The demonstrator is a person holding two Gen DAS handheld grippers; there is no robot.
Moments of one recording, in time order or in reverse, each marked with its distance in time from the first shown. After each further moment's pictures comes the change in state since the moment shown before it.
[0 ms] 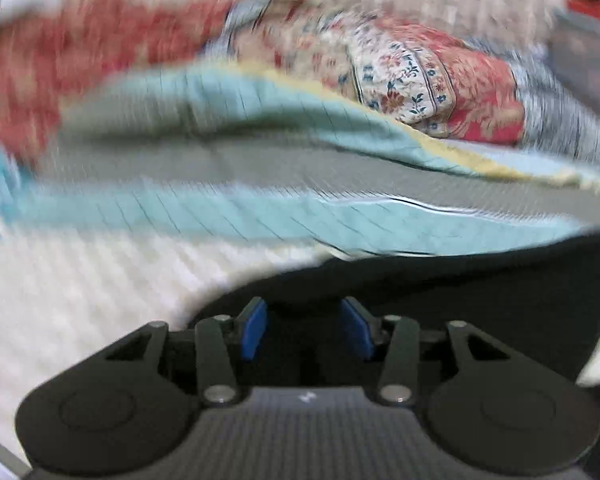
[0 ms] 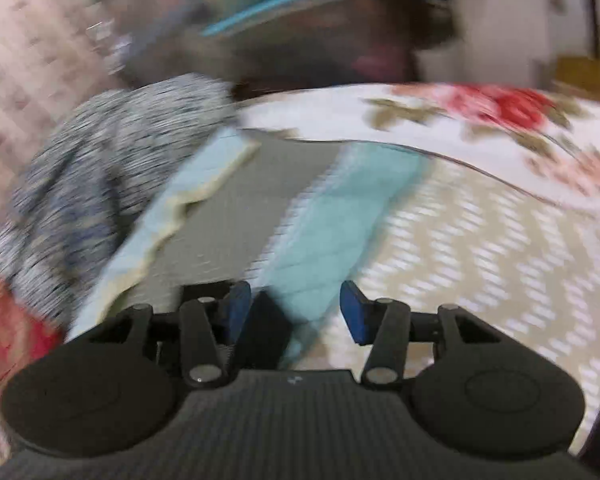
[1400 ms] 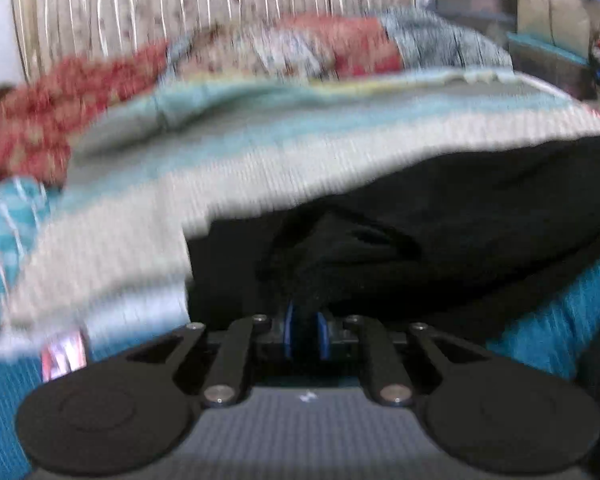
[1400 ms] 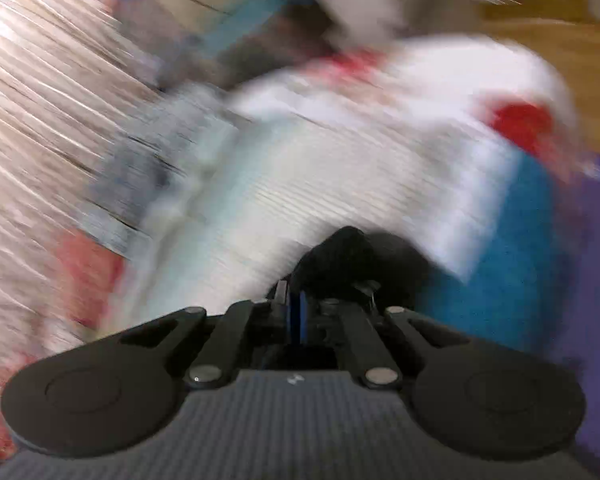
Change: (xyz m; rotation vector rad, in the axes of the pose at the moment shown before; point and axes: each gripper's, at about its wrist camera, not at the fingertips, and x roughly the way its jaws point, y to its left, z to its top) left arm -0.178 -0.028 -0.201 0.230 -0.010 -0.104; right arm -0.185 -0.236 -0.107 0.218 0.106 -0.004
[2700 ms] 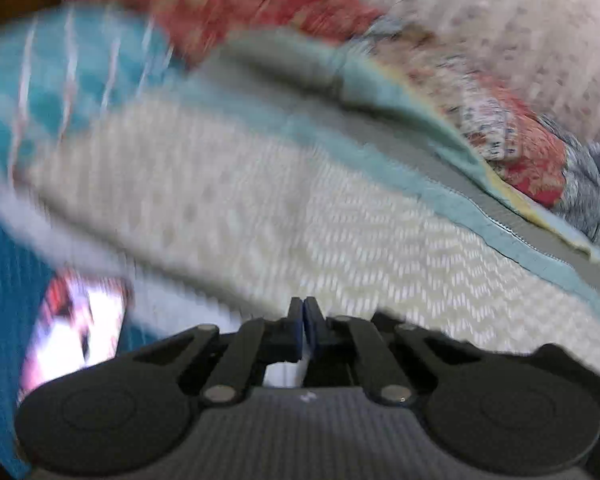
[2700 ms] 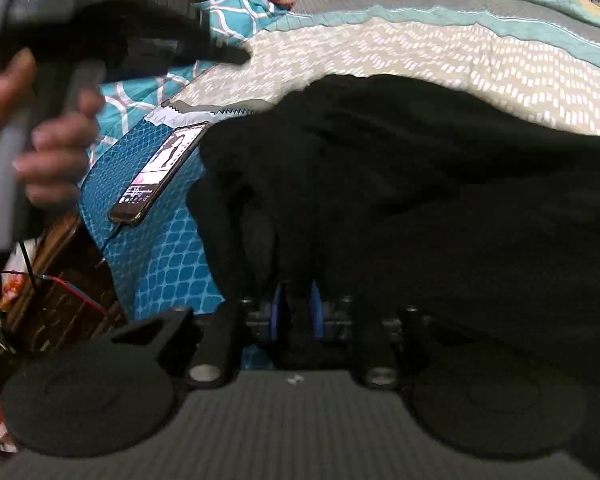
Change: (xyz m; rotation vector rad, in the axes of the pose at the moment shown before) left arm 0.057 0.151 0.034 -0.760 0.026 0.045; right arm 0.040 0.373 -0.522 -1.277 0.747 0.729
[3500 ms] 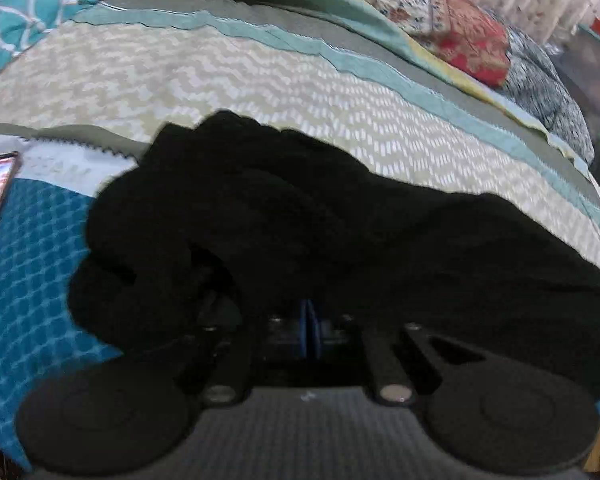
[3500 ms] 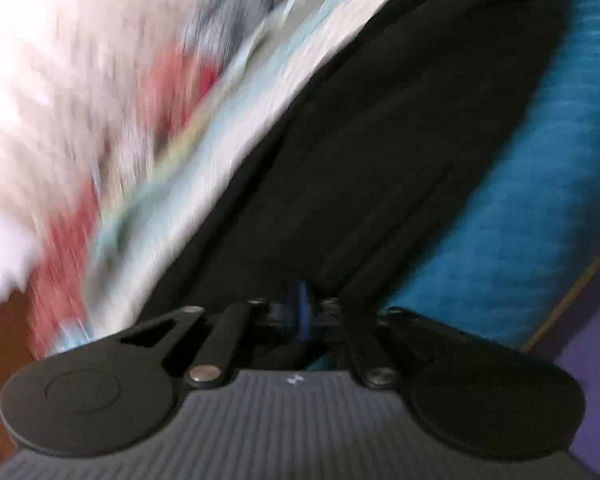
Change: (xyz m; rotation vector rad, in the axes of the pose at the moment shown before) left arm 0.010 -0.100 -0.098 0.179 0.199 -0.037; right arm -0.263 -0.181 -0.229 0.927 -0.788 -0.370
